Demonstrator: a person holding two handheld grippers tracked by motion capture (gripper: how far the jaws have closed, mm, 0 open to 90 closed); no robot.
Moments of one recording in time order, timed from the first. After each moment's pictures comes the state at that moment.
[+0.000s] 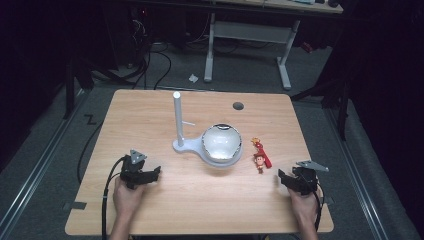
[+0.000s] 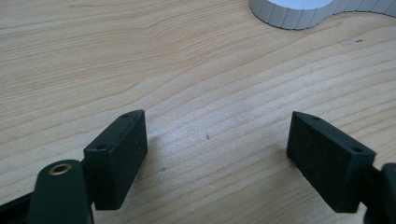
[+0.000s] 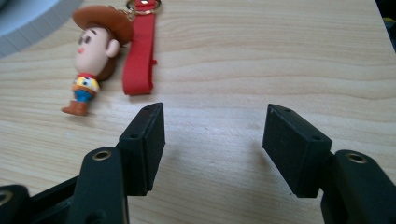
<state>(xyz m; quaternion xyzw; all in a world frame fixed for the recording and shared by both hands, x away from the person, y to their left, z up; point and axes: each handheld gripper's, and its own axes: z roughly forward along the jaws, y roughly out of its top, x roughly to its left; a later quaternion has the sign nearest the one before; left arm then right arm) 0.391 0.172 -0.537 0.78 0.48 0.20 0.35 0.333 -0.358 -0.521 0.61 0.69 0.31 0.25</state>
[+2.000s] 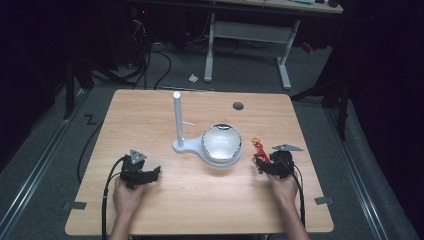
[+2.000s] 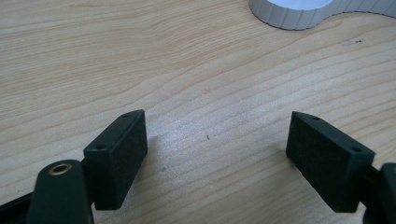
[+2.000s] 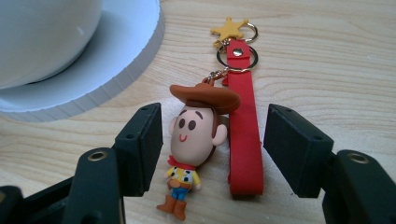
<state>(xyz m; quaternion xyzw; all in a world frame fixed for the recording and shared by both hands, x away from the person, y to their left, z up) 0.391 0.172 -0.537 0.78 0.48 0.20 0.35 0.389 -0.303 -0.512 0.58 0.72 0.32 0.20</state>
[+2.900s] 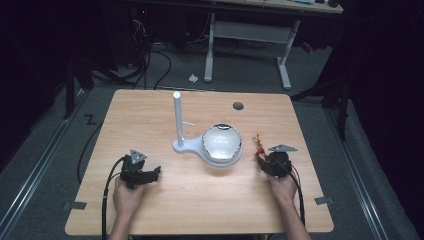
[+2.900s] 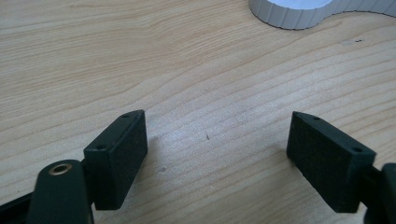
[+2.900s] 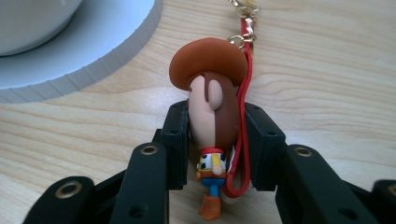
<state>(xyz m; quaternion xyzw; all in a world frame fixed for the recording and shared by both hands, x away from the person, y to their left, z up) 0.391 0.172 -0.537 0.78 0.48 0.20 0.35 0.394 -0.300 -0.523 0.55 0.75 0.30 0.22</state>
